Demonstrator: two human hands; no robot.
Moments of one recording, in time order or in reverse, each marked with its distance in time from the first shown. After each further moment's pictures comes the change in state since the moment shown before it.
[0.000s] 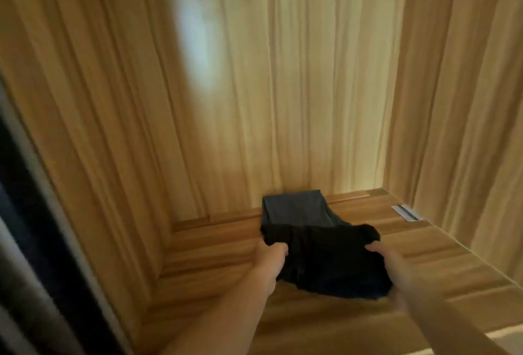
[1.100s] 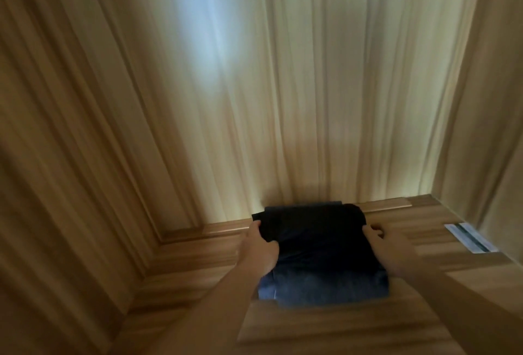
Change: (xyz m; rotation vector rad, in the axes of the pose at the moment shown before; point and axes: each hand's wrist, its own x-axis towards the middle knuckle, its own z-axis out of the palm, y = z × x) left_hand 0.163 0.028 0.015 0.480 0.202 0.181; right_hand 0.194 -0.054 0.033 -0.719 -0.016 -0.266
